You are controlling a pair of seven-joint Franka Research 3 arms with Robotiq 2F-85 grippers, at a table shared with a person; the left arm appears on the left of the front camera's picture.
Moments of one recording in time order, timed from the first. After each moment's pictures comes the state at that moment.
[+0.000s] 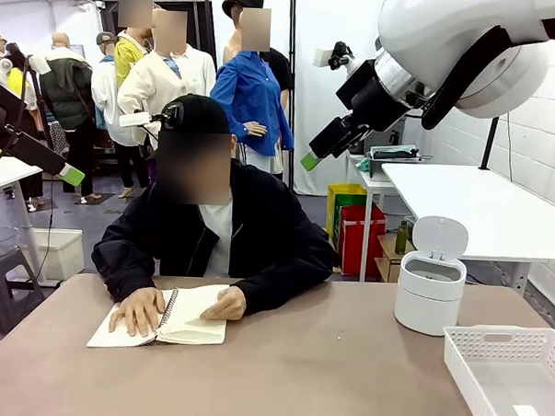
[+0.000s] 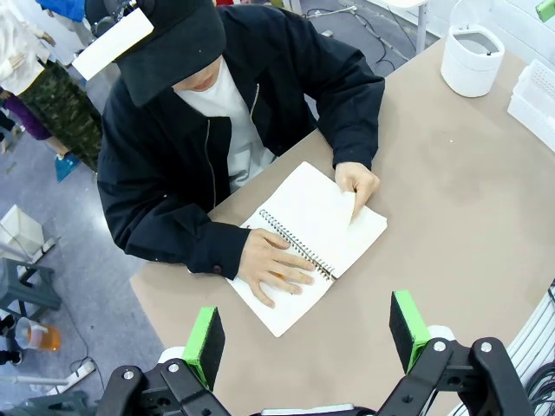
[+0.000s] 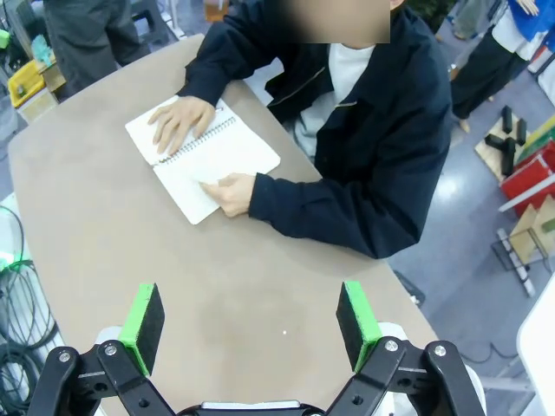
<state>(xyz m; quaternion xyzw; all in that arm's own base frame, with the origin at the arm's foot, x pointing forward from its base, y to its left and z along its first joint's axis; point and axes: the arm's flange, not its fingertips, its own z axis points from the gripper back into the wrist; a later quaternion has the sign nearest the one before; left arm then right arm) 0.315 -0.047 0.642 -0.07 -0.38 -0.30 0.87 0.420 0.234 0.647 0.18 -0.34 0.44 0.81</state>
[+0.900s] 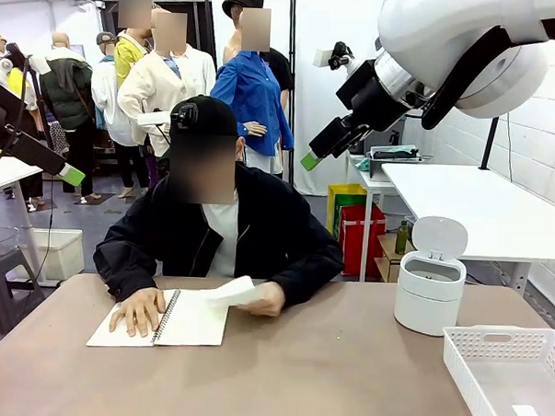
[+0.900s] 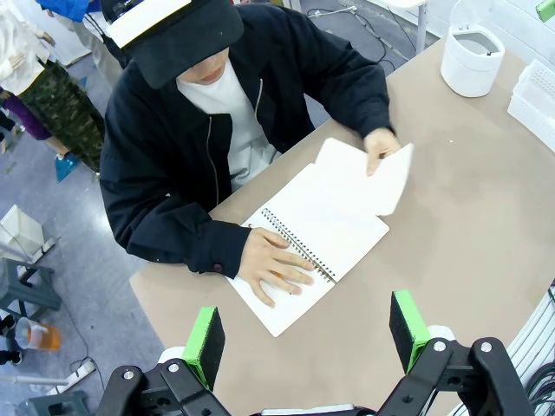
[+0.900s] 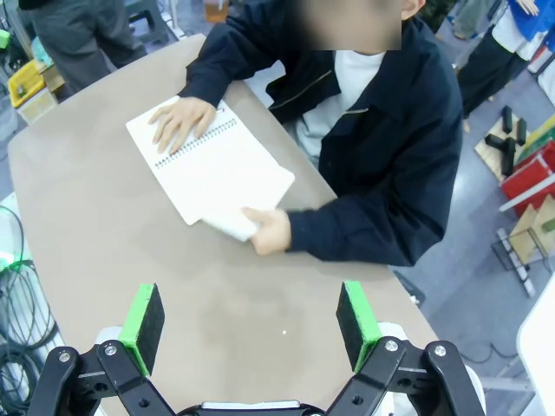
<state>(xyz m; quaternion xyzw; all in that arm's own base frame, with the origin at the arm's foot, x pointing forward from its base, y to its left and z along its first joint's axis) 0.315 -0.047 0.642 -0.07 -0.38 -0.30 0.87 0.420 0.234 0.647 0.18 -0.34 0.44 0.81</state>
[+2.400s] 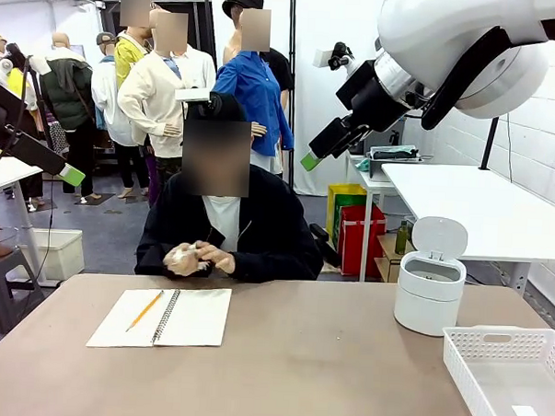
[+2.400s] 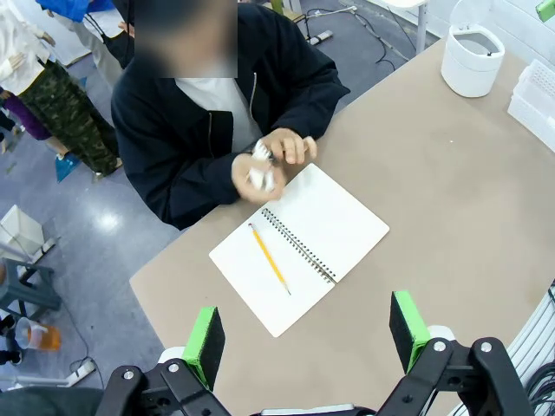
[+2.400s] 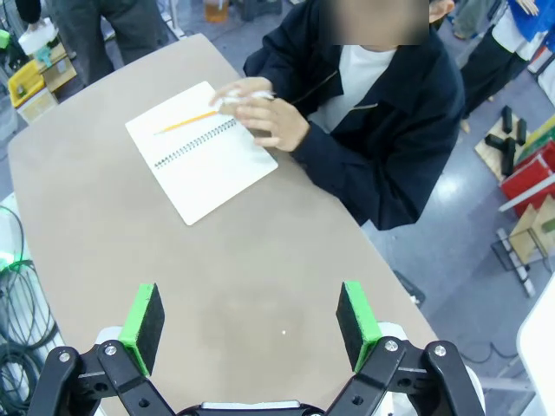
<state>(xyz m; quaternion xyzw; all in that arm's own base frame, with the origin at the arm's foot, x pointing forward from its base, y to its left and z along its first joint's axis) 0.315 -0.047 0.642 -0.07 -0.38 -0.30 0.87 0.420 0.234 0.647 0.18 -0.34 0.44 0.81</state>
